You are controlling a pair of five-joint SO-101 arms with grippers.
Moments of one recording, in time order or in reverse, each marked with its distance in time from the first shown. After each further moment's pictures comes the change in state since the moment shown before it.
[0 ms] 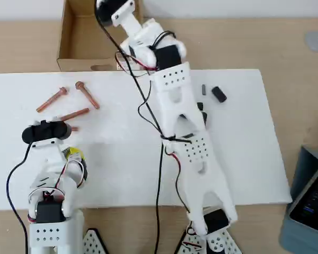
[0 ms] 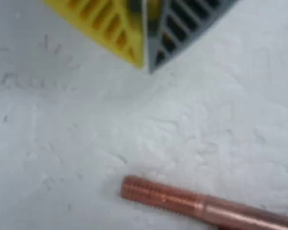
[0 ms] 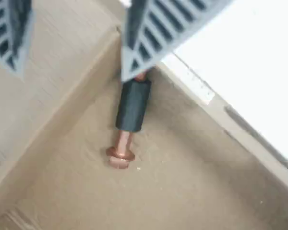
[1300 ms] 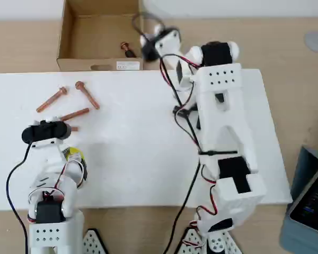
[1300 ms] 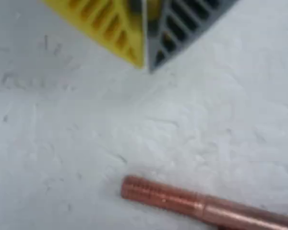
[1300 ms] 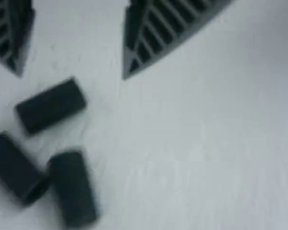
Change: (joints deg) left arm 0.0 0.0 0.0 0.0 0.0; right arm 11.4 -47.6 69.8 23.4 13.4
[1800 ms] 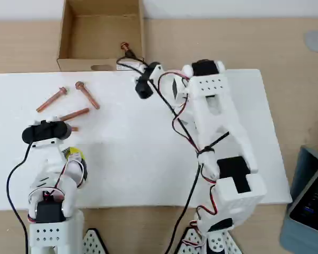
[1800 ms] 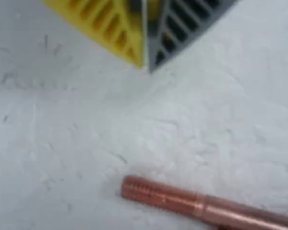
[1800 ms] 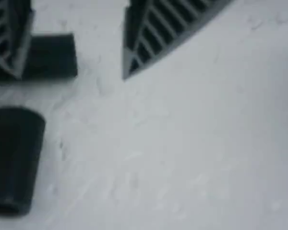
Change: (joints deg) left arm 0.0 0.0 0.0 0.0 0.0; right arm 0.0 0.0 22.2 -18.5 17.3
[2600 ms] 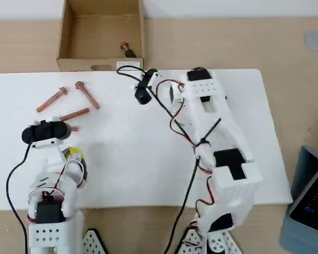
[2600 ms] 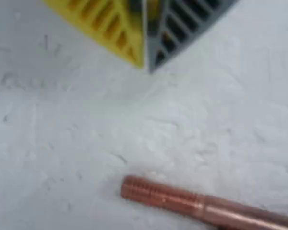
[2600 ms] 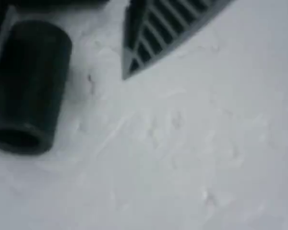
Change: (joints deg) left arm 0.0 0.0 0.0 0.0 0.0; right arm 0.0 7.2 3.5 -11.0 1.8
